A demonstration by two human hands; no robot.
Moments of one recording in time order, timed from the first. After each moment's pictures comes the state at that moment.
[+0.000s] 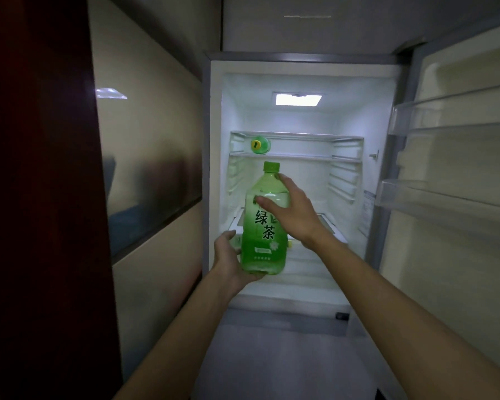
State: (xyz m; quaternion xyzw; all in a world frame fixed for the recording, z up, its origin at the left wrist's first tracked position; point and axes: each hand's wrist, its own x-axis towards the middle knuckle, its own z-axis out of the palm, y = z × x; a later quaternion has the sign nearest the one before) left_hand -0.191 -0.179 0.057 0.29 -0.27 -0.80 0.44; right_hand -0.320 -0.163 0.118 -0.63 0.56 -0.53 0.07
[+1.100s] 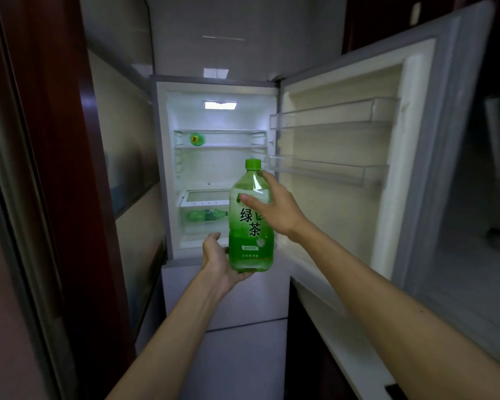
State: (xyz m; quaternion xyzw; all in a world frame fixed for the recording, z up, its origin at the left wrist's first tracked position) left_hand -0.112 0.120 0.047 0.29 -0.34 -0.82 0.35; right_hand -0.224 0.179 0.118 -0.58 0.61 -0.53 0.02
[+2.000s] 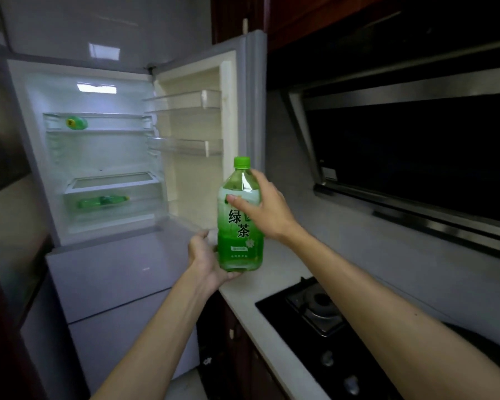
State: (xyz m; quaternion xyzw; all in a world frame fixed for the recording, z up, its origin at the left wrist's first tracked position) left_hand -0.174 0.418 0.018 0.24 -0.38 -0.87 0.19; right_hand -0.264 0.514 0.078 -0.47 0.70 -0.53 -0.08
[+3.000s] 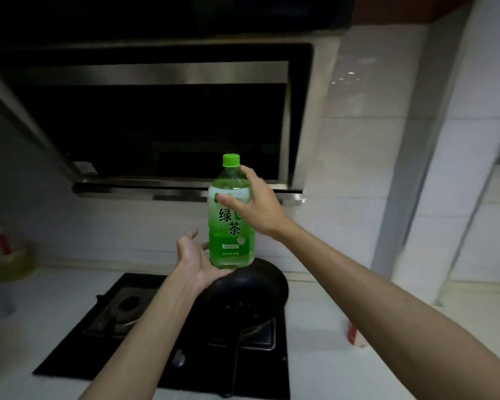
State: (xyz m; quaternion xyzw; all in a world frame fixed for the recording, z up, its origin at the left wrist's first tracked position) left_hand -0.299 0.701 -0.002 0.07 -0.42 -0.88 -0.22; right_hand -0.284 0.835 0.059 -0.10 0.86 -0.44 -0.25
